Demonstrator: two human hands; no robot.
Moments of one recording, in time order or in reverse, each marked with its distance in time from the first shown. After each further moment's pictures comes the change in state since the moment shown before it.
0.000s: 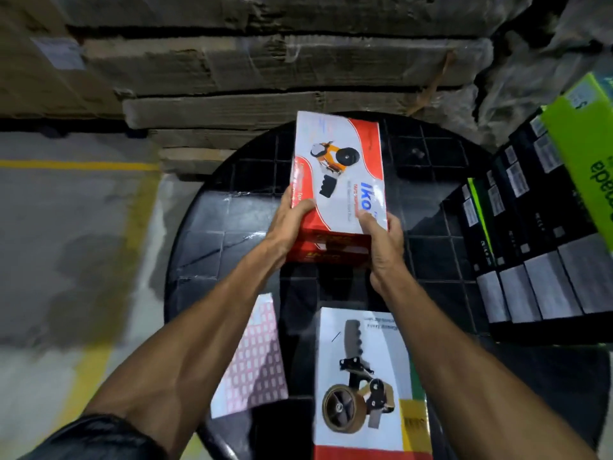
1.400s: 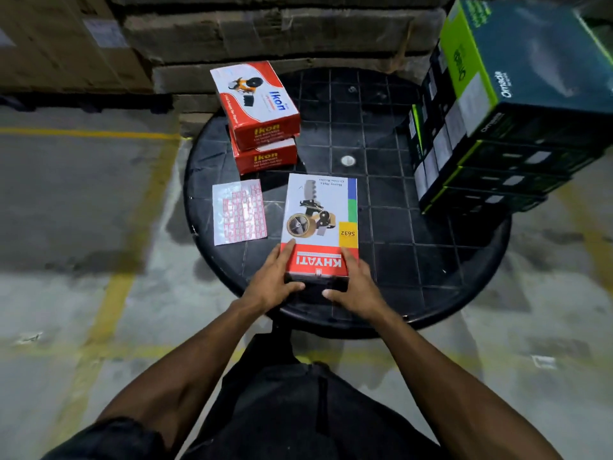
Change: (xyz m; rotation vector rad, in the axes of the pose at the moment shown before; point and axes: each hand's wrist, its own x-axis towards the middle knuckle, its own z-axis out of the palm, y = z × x) left_hand -0.340 -0.179 0.035 0.856 -0.173 0.081; right_hand -0.263 0.118 -0.235 -1.045 -0.479 -0.115
